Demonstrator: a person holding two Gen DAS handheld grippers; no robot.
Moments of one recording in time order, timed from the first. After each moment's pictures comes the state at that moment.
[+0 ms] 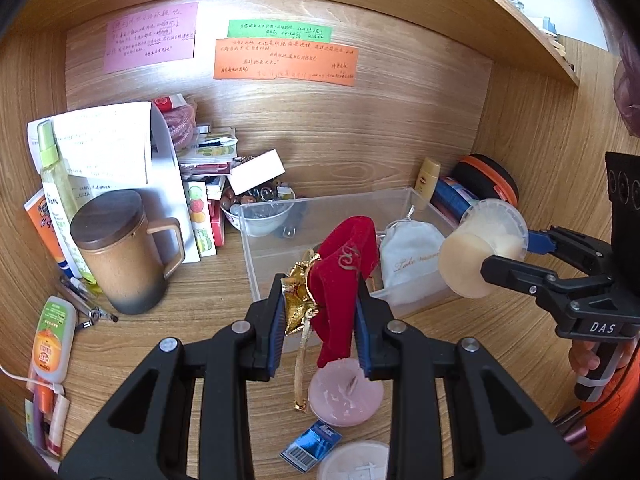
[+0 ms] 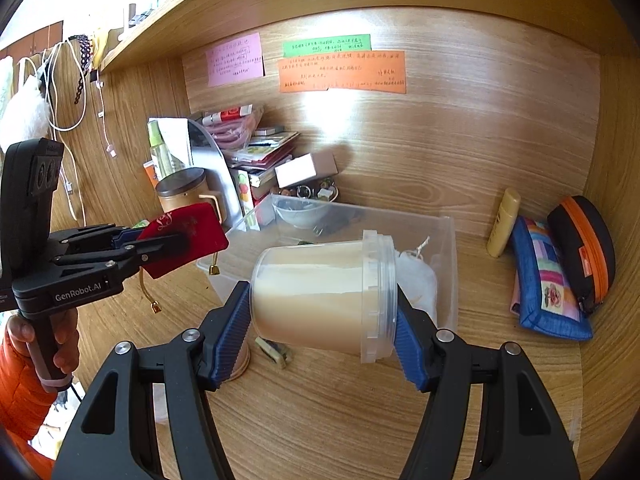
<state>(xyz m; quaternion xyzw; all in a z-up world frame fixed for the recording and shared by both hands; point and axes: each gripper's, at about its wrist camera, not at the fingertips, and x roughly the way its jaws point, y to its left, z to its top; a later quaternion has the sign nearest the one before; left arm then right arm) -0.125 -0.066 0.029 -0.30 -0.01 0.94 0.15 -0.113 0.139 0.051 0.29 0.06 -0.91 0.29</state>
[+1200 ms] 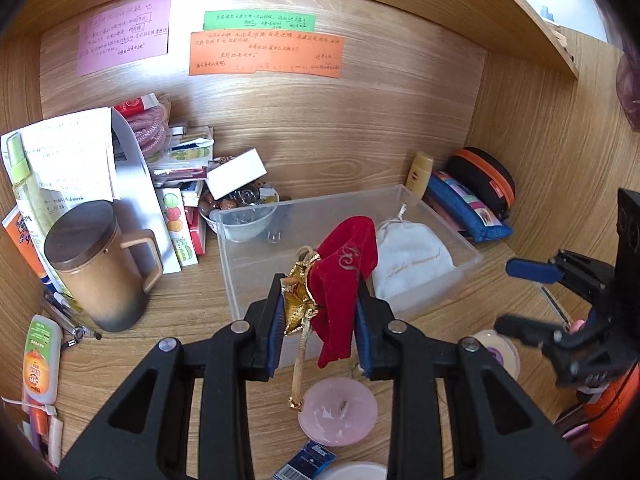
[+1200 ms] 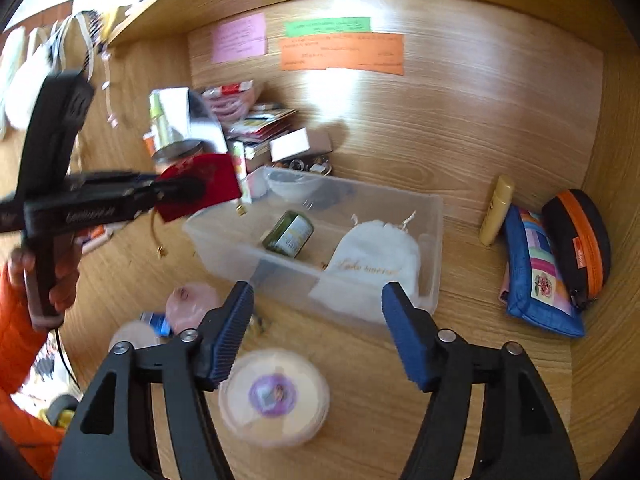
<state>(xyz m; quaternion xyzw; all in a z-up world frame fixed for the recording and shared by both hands) -0.144 -0.053 0.024 -0.31 0.00 0.93 0.18 -0.096 0.157 0.029 0.30 0.11 -0.90 0.30</state>
